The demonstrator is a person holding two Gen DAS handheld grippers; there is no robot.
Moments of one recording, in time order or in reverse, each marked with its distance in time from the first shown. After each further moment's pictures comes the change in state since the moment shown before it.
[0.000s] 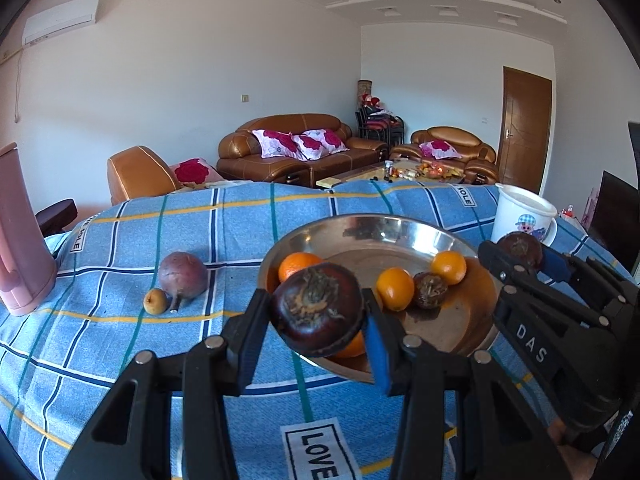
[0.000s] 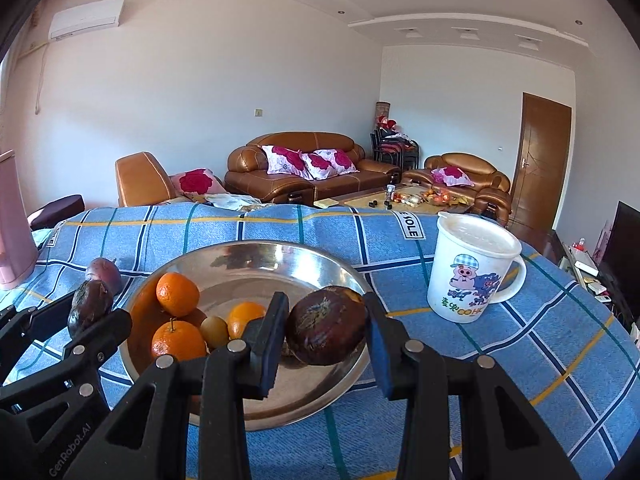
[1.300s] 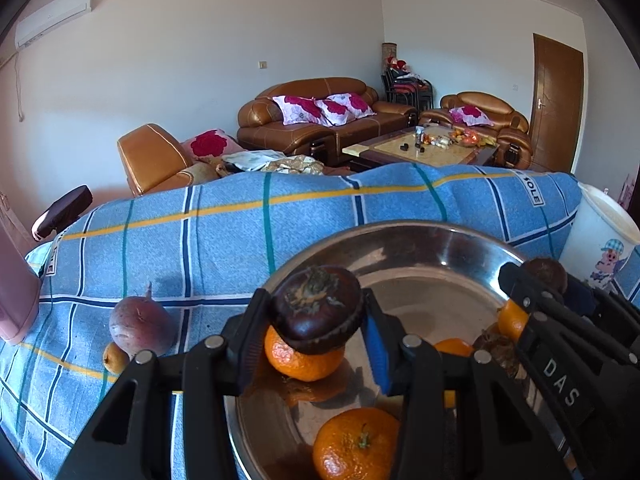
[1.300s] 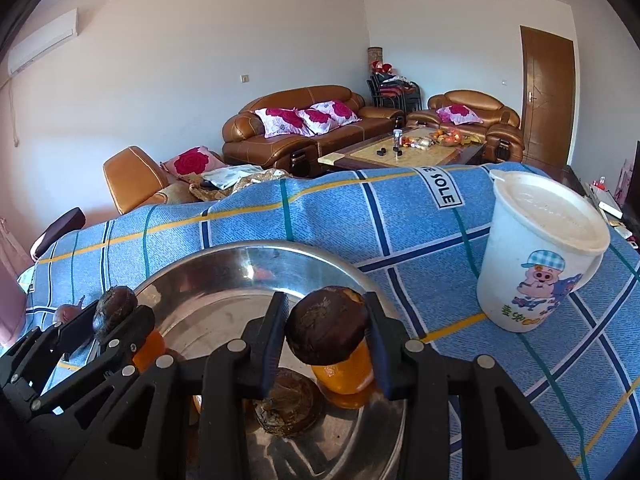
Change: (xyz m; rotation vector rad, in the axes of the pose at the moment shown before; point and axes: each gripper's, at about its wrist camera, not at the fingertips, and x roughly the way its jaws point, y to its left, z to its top) left arm 0.109 -0.015 0.044 0.020 0.141 0.128; right arm 0.099 -0.017 0.027 0.150 0.197 0.076
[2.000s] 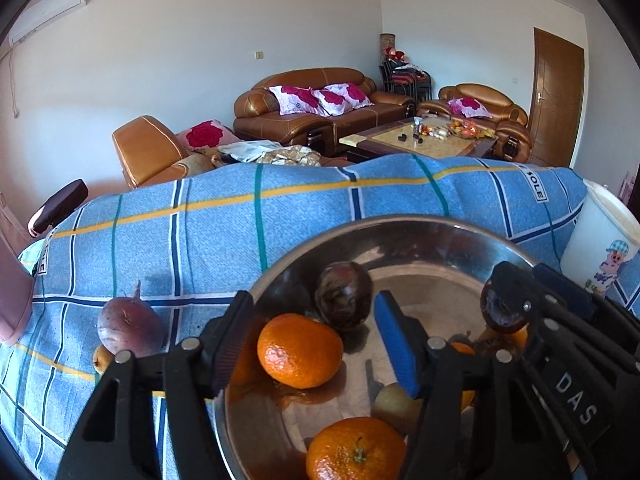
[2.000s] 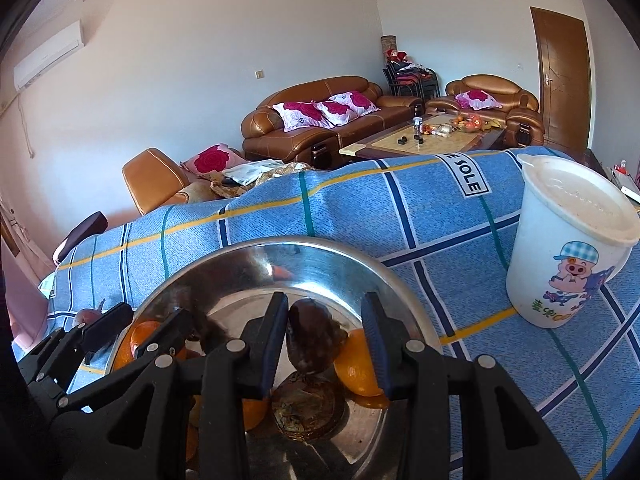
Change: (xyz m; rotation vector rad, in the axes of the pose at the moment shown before) left arm 0.014 0.000 0.005 -0.014 0.038 -0.020; right arm 0.007 -0.005 0.001 0.040 0.015 0.096
